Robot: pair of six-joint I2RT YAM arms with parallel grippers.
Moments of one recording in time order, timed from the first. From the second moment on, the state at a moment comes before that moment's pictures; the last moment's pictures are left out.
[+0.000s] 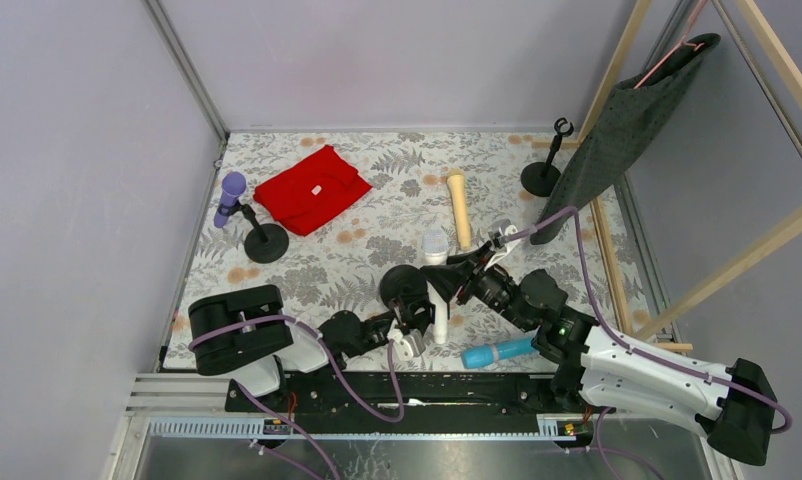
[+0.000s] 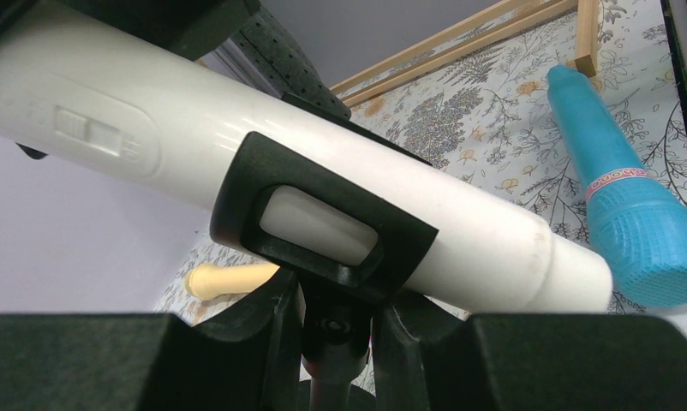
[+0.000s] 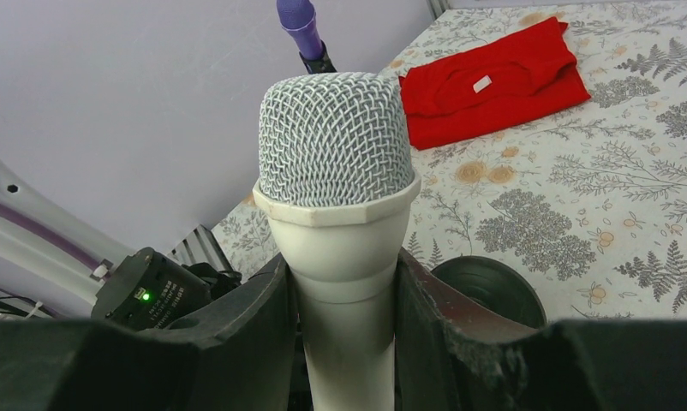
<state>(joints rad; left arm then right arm) -1.19 1.59 0.21 1.52 0.04 0.64 1.02 0.81 0.46 0.37 0.12 0.50</state>
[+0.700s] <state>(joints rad) -1.18 1.59 0.21 1.52 0.04 0.62 1.05 0.81 0.44 0.36 0.15 0.52</state>
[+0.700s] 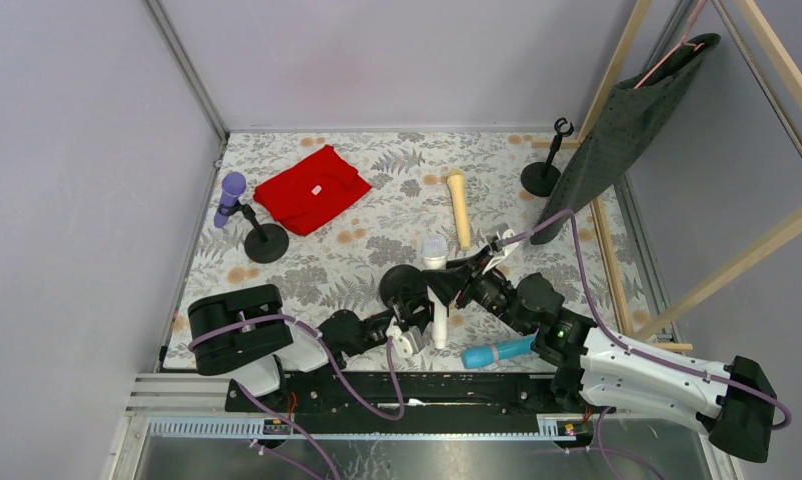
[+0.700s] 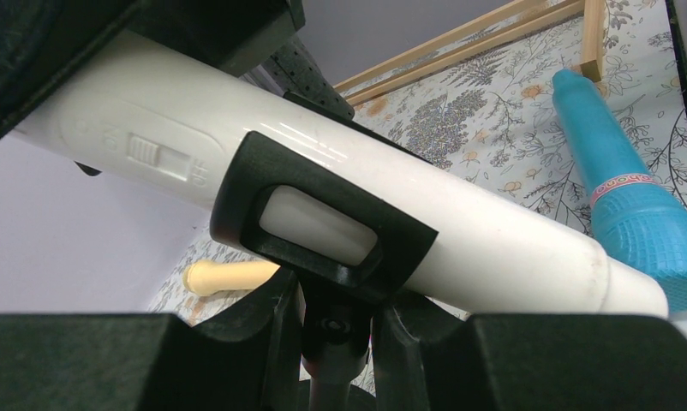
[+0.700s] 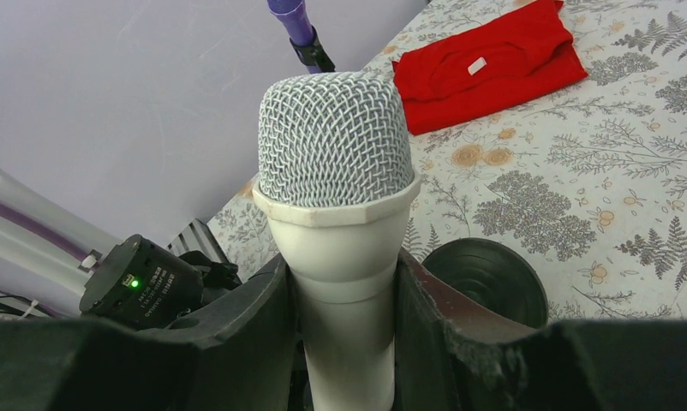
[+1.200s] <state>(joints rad) -1.18 1.58 0.21 1.52 0.02 0.59 1.05 0.81 0.42 0.37 0.17 0.54</state>
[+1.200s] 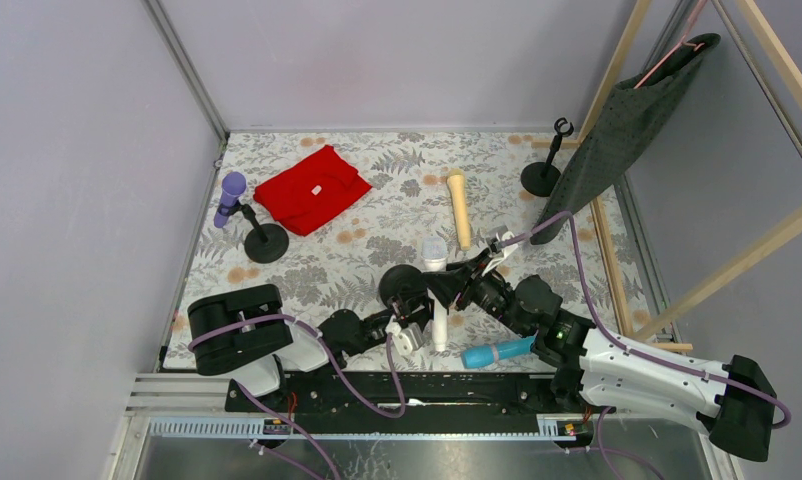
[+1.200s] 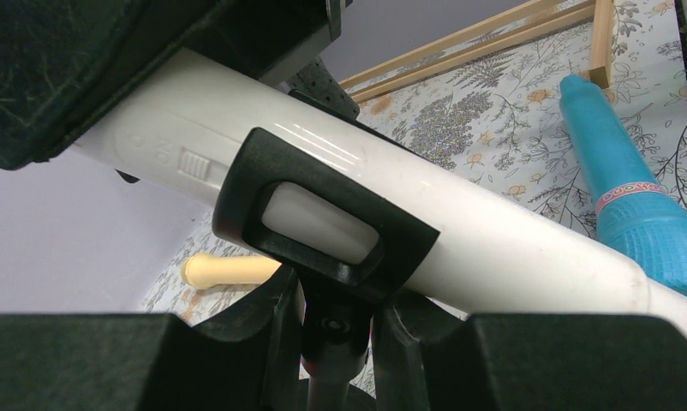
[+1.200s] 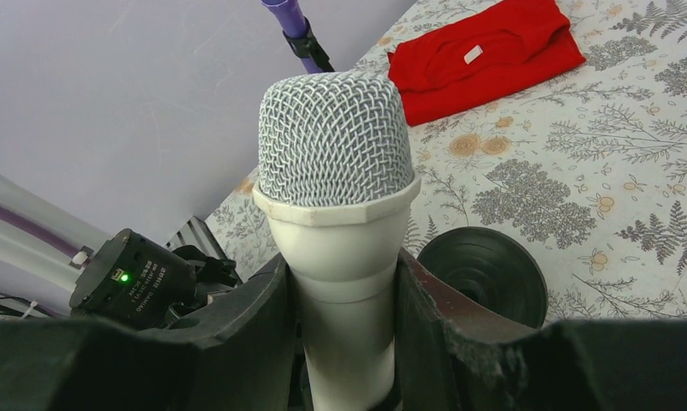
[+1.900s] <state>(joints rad) -1.18 1.59 0.21 1.52 -0.01 0.57 1.06 0.81 0.41 0.36 0.18 0.55</state>
